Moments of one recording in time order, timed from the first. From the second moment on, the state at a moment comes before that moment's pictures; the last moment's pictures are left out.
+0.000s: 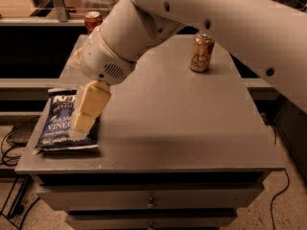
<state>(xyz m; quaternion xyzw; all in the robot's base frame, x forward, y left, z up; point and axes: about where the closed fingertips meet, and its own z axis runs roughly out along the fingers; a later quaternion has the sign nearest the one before) 0.438 0.162 0.949 -0.75 0.53 0.26 0.28</state>
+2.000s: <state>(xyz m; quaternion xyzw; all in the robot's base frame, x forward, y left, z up) 0.423 0.214 0.825 -0.66 0.58 0.38 0.30</state>
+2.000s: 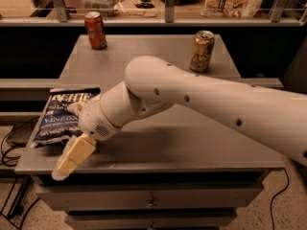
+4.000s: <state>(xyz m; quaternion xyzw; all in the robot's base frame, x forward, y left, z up) 0.424 0.214 0.842 -0.66 0.58 0.38 0.30</state>
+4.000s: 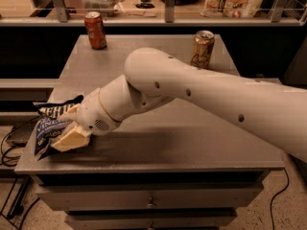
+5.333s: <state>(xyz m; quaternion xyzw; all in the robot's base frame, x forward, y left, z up) 0.473 0.190 0.895 -0.64 0.57 0.37 0.35</state>
